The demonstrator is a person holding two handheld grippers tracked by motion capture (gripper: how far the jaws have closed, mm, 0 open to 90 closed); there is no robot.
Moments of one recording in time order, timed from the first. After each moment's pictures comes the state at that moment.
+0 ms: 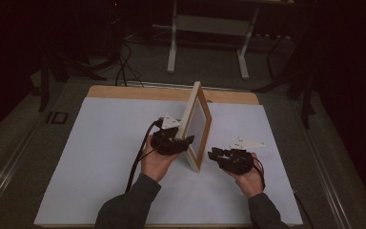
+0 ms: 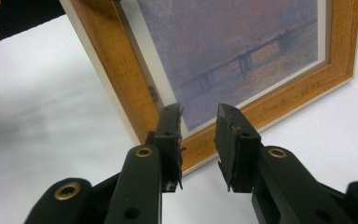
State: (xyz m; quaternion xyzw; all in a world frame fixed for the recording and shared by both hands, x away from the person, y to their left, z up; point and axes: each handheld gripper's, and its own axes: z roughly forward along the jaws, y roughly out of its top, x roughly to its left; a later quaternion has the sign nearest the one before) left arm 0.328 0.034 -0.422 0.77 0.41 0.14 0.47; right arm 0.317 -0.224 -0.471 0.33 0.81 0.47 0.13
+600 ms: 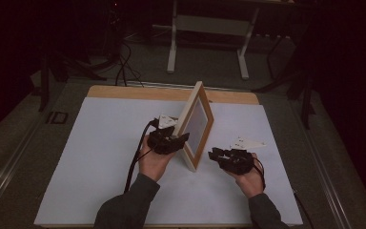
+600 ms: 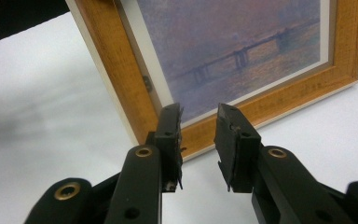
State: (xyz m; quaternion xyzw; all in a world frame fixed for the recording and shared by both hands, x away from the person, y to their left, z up) left arm 0.328 0.043 -0.422 0.76 0.43 0.16 0.46; right arm 0.318 -0.225 -0.472 0.34 0.80 0.47 0.13
